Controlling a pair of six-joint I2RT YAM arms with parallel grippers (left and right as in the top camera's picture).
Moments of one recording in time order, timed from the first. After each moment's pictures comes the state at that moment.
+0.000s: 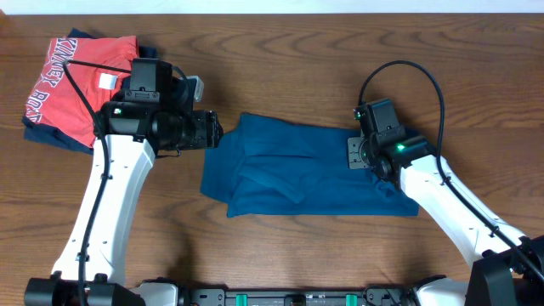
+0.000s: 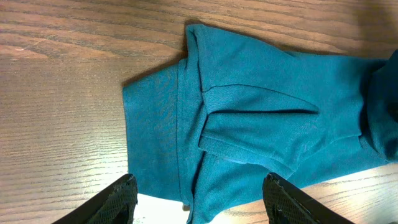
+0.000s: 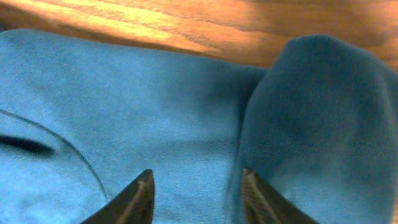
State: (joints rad) left arm -0.08 1.46 1.30 -1.02 0.31 -0.12; right arm 0.35 1.50 0.94 -0.55 0.10 0.27
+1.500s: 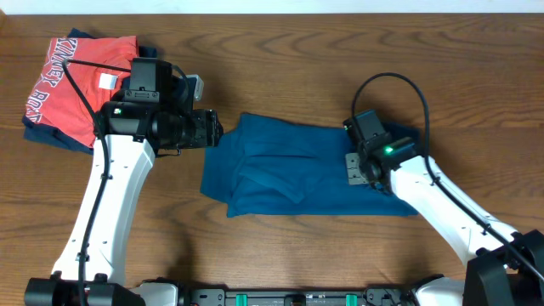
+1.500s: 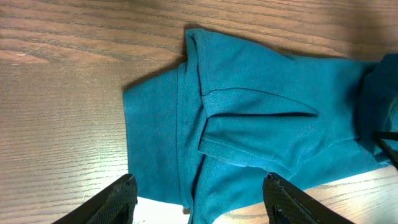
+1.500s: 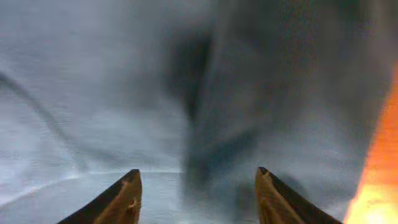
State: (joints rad) left arm -0.08 1.46 1.30 -1.01 0.31 -0.12; right arm 0.41 1.52 0.94 -0.75 0.21 0.33
